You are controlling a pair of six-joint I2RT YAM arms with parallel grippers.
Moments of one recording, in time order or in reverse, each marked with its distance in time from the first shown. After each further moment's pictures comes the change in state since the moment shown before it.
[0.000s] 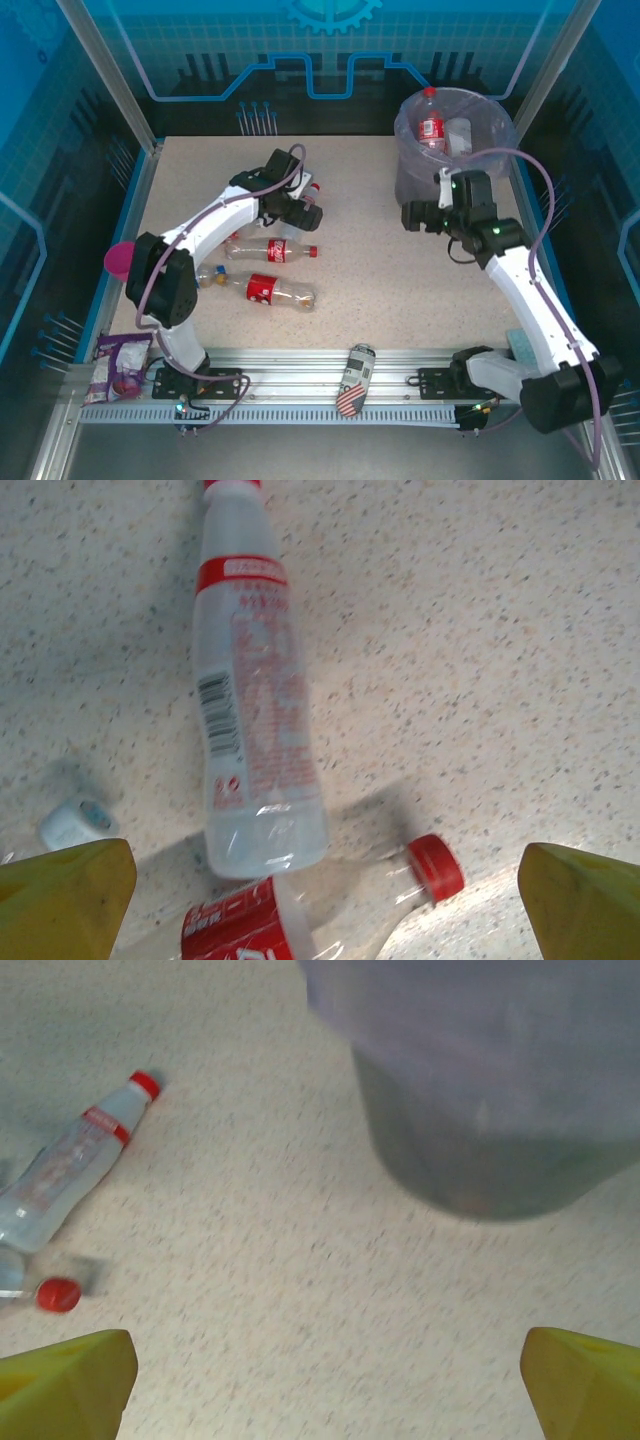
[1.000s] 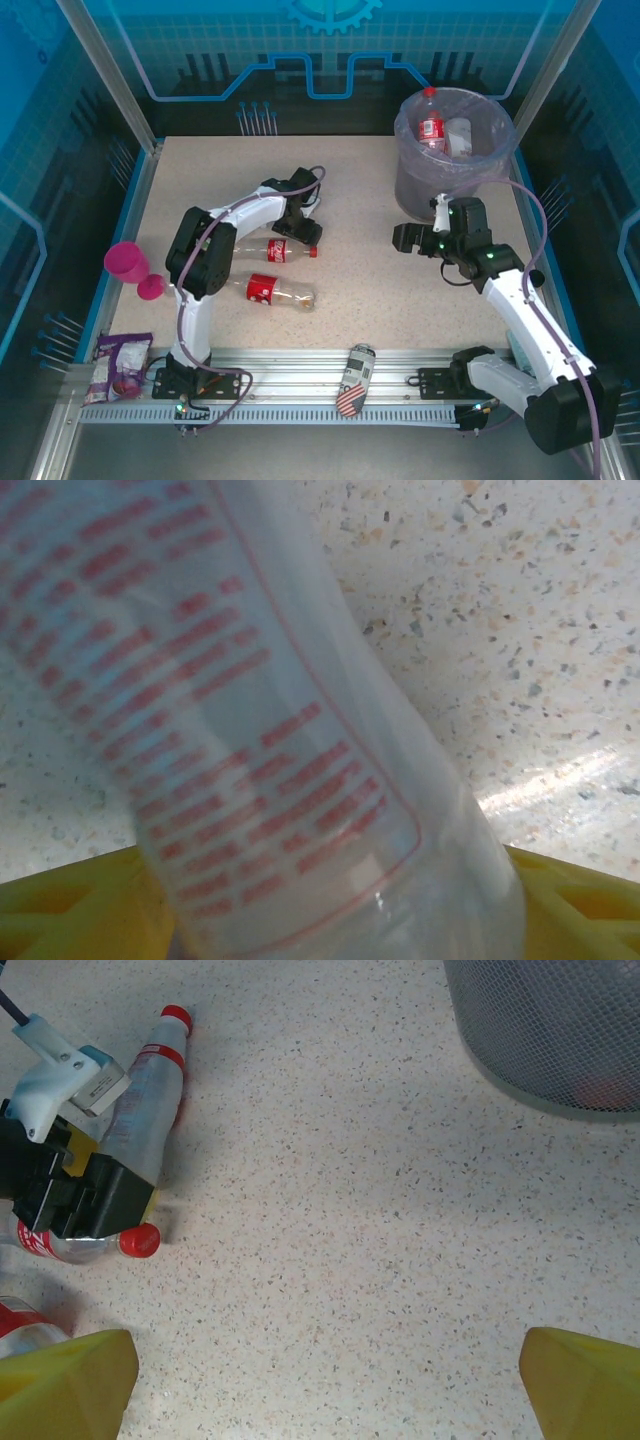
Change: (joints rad) left arm -0.014 0.290 0.058 -0.041 -0.046 -0.018; right arm 0.000 -0.092 -0.215 0.113 -0.166 0.129
